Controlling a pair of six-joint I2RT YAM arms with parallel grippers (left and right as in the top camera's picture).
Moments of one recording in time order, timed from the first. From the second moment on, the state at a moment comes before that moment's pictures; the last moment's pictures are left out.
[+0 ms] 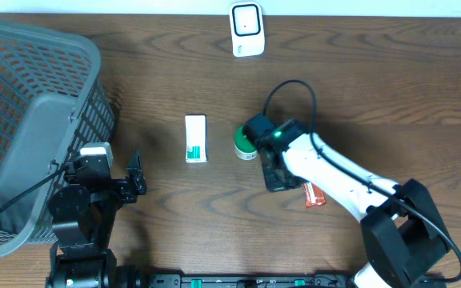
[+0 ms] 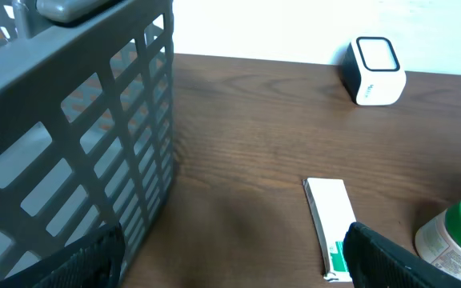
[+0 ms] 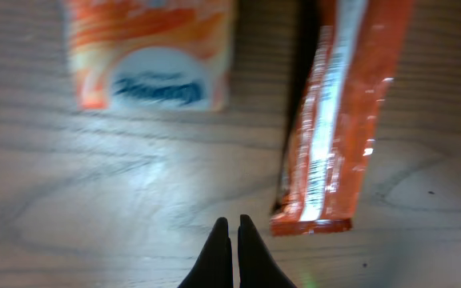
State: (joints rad) left arm 0.10 0.46 0.51 -0.43 0.11 -0.04; right arm 0.66 1.77 1.20 -1.12 0.16 0.55
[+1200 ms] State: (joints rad) left arm 0.10 0.46 0.51 -0.43 0.11 -0.04; right arm 0.55 1.77 1.02 -1.07 0.07 0.50
